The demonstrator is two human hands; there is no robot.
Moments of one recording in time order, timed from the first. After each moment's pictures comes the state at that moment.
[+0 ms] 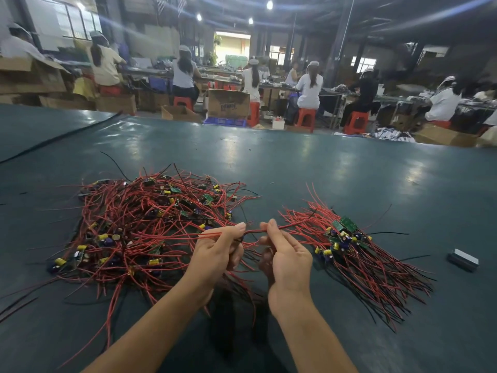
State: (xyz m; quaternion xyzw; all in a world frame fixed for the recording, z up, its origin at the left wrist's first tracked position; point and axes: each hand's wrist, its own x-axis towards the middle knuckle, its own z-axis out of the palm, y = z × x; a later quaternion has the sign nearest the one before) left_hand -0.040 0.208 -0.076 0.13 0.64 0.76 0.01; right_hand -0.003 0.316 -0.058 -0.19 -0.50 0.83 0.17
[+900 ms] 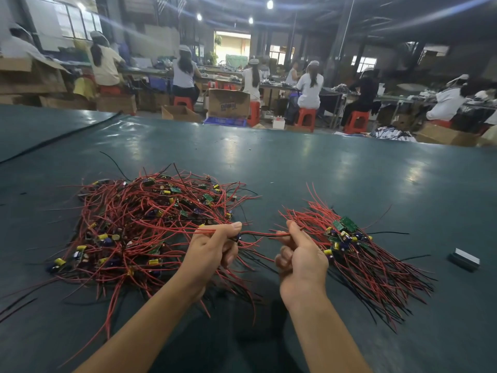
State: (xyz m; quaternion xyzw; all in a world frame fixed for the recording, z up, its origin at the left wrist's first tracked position) left_hand -0.045 0.198 -0.077 0.15 0.64 0.75 0.02; right_hand -0.009 0.336 -0.052 -0.26 -0.38 0.87 0.18
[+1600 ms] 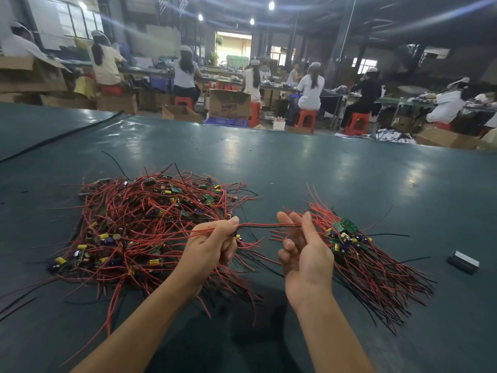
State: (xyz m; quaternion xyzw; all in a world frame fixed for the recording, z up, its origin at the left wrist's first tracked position) left_hand -0.044 0.194 -0.066 0.19 0.65 0.73 -0.02; right_hand -0.004 0.341 -0.044 -0.18 -0.40 0.88 0.17
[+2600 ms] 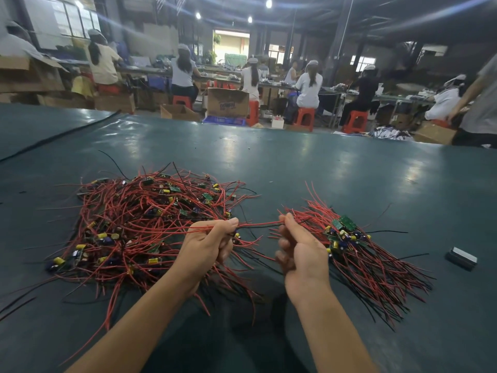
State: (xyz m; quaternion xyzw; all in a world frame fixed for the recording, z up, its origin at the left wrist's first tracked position) left_hand -0.049 0.195 -0.069 0.17 0.65 0.74 -0.01; right_hand -0.007 0.342 -0.048 -0.22 -0.46 0.85 0.14
